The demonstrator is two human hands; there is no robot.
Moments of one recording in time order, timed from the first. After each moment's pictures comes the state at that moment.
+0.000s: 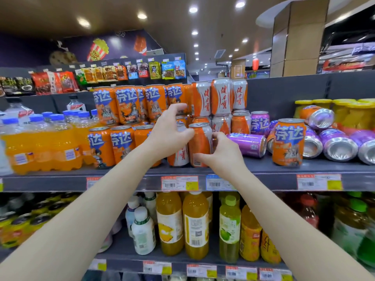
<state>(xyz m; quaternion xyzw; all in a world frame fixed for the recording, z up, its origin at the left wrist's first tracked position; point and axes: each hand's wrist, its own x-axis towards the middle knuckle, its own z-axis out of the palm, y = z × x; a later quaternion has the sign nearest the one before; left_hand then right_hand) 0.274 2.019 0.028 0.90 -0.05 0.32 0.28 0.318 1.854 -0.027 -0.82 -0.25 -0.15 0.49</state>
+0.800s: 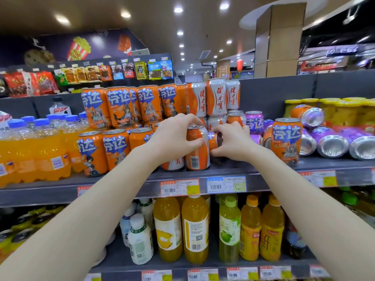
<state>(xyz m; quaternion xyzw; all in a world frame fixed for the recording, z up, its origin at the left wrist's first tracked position) 0.289 2.018 0.031 0.94 -0.12 0.29 0.14 0.386 1.834 0.003 -0.93 -0.28 -0.20 0.16</state>
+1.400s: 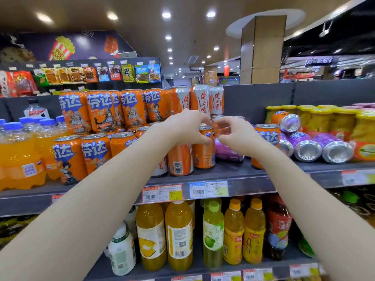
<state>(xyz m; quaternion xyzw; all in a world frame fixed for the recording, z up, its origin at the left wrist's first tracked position) 0.321 1.956 0.076 0.98 -0.14 0.17 0.01 0.377 1.784 0.027 -0.88 -0.26 -0.19 0.36</state>
